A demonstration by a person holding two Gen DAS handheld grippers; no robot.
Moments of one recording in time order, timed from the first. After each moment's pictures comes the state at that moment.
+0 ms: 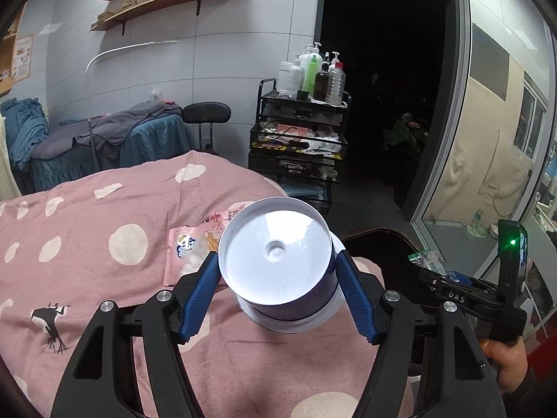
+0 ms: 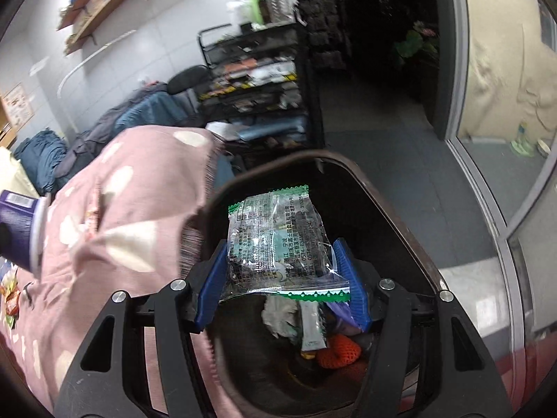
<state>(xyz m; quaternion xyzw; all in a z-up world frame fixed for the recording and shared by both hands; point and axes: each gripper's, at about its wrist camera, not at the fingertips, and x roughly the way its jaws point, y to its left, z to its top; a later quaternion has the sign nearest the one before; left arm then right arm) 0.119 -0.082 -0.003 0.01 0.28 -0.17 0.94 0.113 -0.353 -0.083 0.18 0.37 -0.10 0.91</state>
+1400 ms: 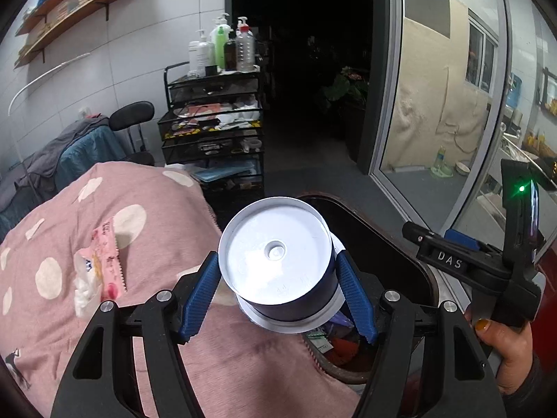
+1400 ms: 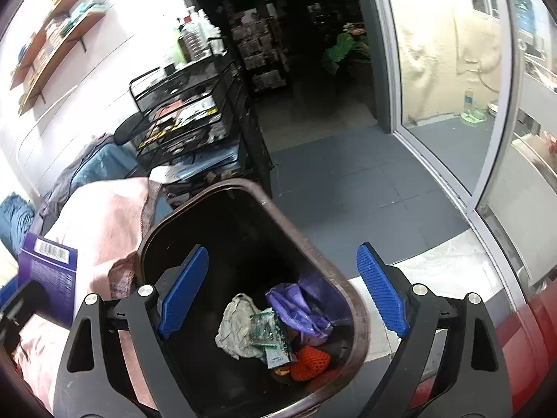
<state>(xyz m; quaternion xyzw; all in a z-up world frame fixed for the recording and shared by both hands) 0.120 -0.212 -0.032 0.11 0.32 -0.28 0.90 0.075 -0.423 -0.084 0.24 0.31 -0.21 0.90</state>
